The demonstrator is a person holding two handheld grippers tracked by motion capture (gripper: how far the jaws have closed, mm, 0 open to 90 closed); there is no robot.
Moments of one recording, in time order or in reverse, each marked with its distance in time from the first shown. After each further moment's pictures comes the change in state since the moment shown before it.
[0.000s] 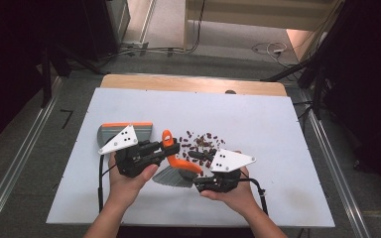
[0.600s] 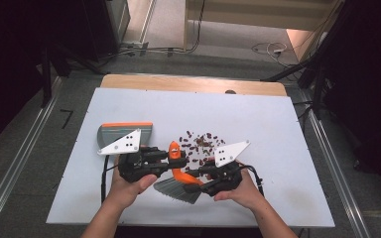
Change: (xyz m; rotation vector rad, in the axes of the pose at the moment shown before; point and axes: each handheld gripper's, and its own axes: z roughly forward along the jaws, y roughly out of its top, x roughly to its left) left arm -0.003 -0.003 0.004 0.005 -0.295 0.037; right arm -0.024 -0.018 0.009 0.086 0.503 0.129
